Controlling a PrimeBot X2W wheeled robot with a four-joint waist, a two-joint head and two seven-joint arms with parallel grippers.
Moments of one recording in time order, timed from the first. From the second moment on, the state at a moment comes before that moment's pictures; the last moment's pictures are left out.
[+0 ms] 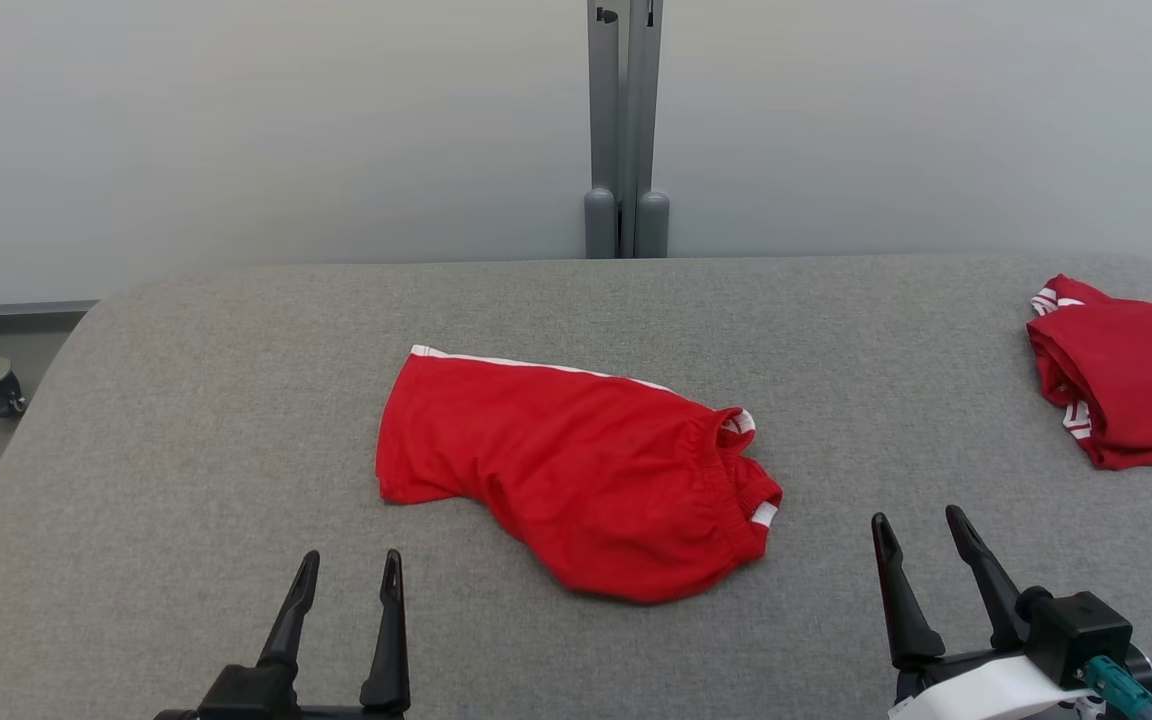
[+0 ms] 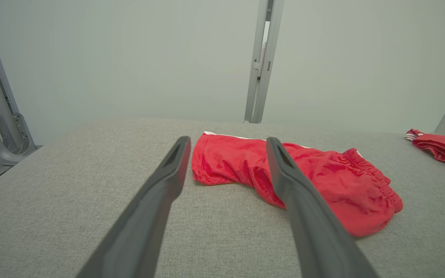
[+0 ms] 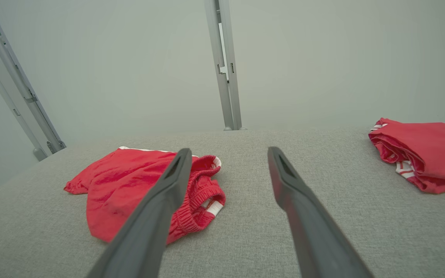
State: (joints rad) left arm 0.14 0.05 -0.19 0.09 -0.20 -0.01 -0.26; right arm 0.12 -0.05 0.06 0.11 0.19 0.13 -0.26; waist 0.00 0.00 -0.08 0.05
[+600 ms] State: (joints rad) left arm 0.12 0.05 -0.22 0.14 -0.19 -0.02 -0.26; right arm 0.12 -0.05 0.05 0.12 0.18 0.13 -0.26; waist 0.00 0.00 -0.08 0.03
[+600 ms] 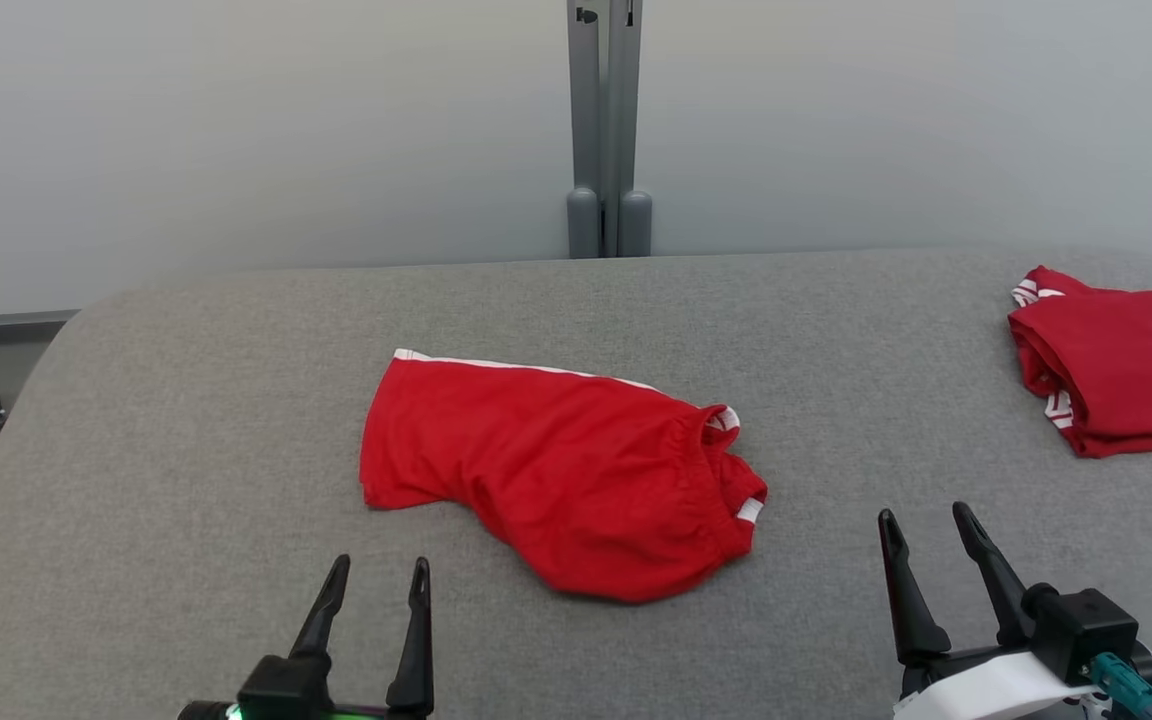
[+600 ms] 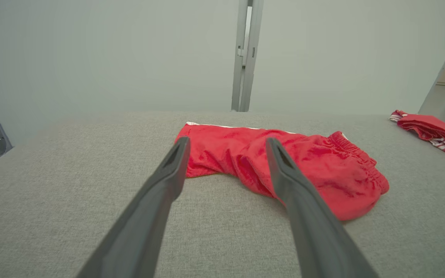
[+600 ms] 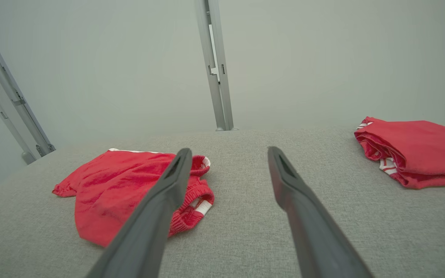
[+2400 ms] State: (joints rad) left arm -0.76 0.05 -0.99 0.73 -0.45 0.07 0.11; right arm -0.07 -0.05 0.00 0.08 0.21 0.13 -0.26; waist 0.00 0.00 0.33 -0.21
